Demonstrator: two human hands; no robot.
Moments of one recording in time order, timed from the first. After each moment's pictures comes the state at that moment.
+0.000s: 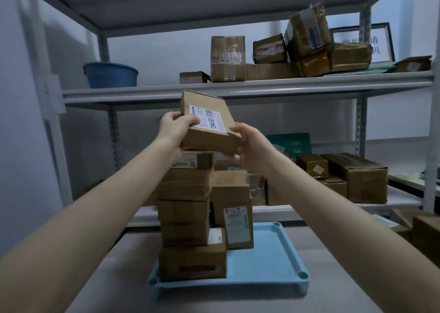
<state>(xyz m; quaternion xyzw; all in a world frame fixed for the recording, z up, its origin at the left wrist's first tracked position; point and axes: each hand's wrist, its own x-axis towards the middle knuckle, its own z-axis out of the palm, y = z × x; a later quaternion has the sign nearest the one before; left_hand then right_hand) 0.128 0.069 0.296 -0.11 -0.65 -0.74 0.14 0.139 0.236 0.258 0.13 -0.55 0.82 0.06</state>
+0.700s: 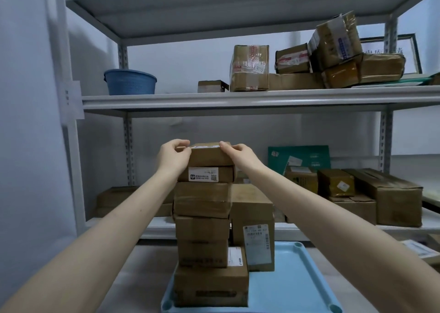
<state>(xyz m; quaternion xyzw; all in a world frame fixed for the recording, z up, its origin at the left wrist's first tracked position) 0.051 0.008 0.261 -0.08 -0.76 -0.57 0.30 0.046 0.183 0.255 0.04 -0.82 0.53 0.21</state>
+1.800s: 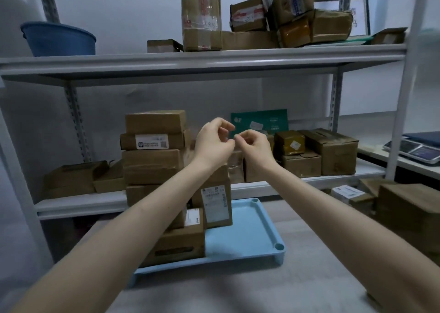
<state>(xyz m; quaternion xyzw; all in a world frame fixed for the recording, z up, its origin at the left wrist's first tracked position) 0.114 0.165 0.210 -0.31 -0.79 -0.46 0.26 0.097 0.296 0.176 0.04 -0.78 0.51 0.37</state>
